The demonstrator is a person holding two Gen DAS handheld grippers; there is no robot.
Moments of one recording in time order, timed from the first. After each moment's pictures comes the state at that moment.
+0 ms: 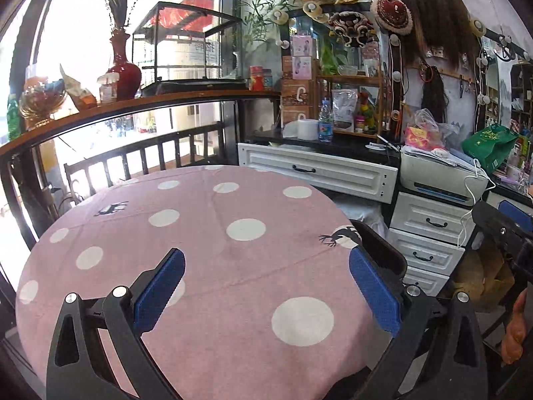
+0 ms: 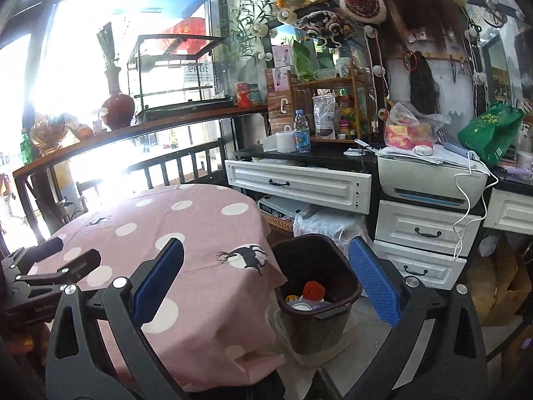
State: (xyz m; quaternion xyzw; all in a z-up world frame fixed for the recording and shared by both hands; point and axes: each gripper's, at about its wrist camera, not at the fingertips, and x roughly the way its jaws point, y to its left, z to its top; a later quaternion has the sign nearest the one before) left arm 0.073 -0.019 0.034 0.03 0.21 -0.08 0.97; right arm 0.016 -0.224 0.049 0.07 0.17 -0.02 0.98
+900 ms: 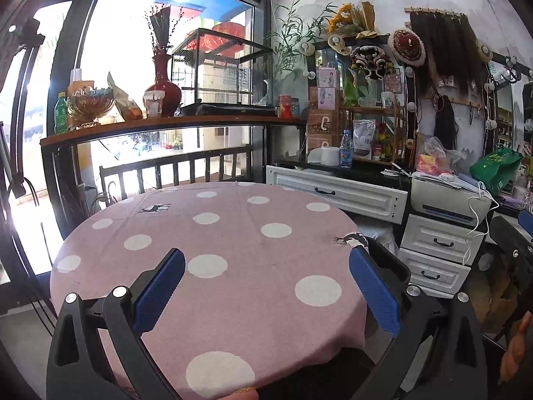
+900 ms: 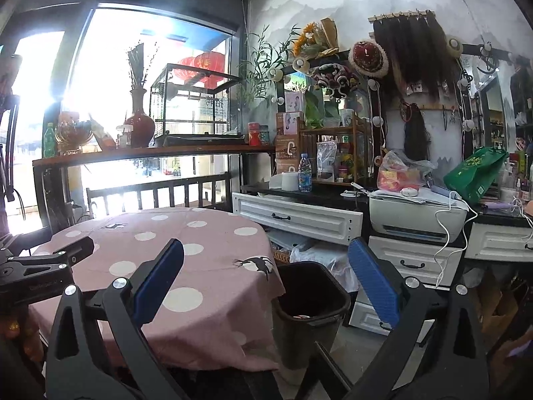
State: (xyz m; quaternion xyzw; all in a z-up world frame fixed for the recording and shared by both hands) left arm -0.015 0.010 0.037 0.01 0.15 -0.03 0.99; right arm -0.085 -0.193 0.056 0.03 0.08 -0.02 1.00
